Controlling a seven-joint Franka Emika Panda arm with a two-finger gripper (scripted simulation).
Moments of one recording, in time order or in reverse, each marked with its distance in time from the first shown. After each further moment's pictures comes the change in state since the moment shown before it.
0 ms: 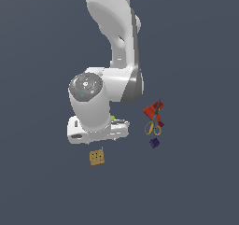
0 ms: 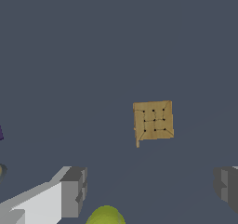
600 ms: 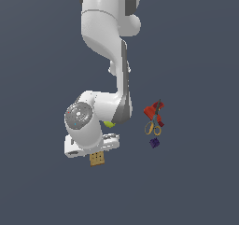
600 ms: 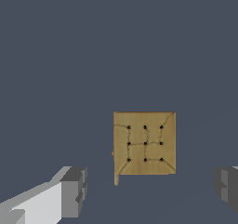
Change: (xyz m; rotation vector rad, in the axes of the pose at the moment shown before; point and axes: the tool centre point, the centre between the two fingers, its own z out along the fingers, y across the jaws) arm 0.013 0.033 0.078 0.003 -0.004 -0.062
